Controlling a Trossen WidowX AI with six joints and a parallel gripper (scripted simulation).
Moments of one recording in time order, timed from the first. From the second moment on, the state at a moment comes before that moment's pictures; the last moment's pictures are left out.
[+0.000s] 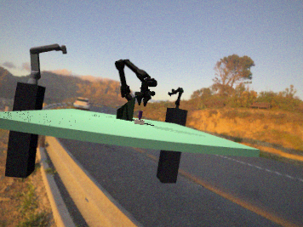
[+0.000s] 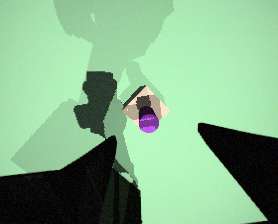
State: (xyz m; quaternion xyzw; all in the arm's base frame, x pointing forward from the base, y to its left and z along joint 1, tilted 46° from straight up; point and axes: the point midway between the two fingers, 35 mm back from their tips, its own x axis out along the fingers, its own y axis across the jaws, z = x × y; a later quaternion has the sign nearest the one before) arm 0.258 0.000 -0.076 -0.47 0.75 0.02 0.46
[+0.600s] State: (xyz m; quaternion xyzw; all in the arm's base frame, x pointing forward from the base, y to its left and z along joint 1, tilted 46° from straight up) arm 0.252 -0.006 -0.080 -0.23 0.69 -0.31 0.61
